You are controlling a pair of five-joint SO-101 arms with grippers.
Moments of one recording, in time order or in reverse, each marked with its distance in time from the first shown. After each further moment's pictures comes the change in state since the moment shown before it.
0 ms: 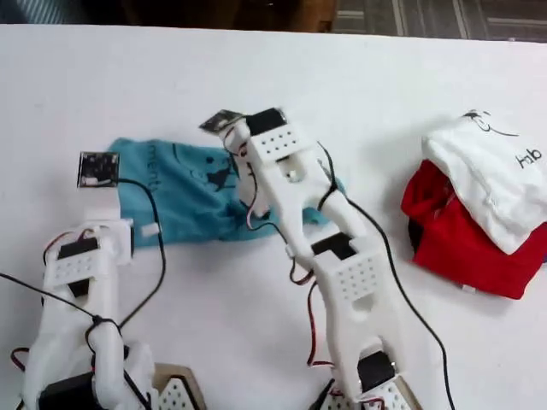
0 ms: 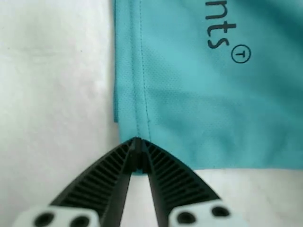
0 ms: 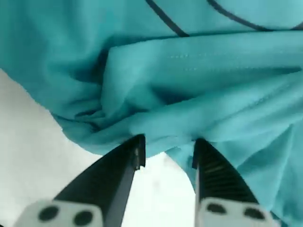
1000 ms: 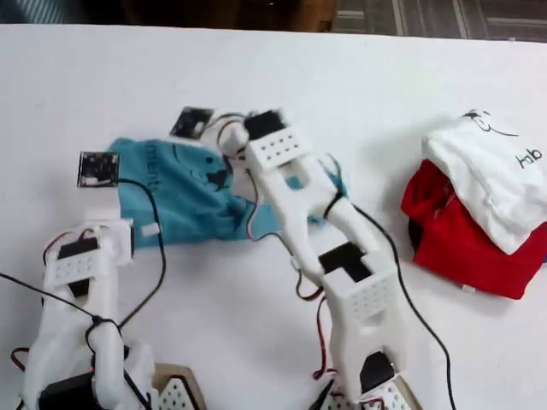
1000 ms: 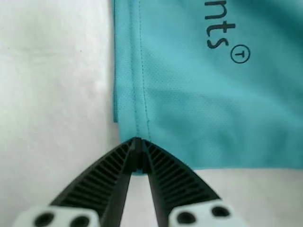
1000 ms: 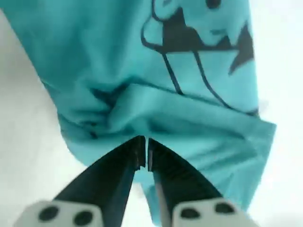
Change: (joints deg) left arm 0.0 0.0 0.0 0.0 0.0; right arm -0.4 -10.4 6.2 -8.8 20.3
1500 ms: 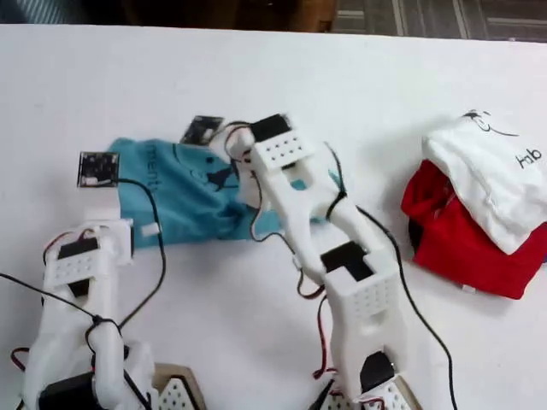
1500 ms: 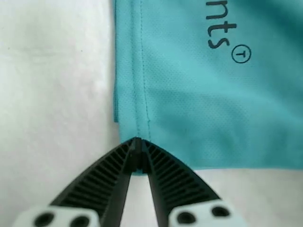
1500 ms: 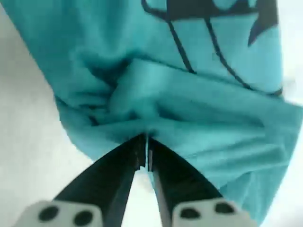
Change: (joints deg) left arm 0.0 0.0 0.0 0.0 0.0; right arm -0.6 0.0 7.1 -5.2 0.0
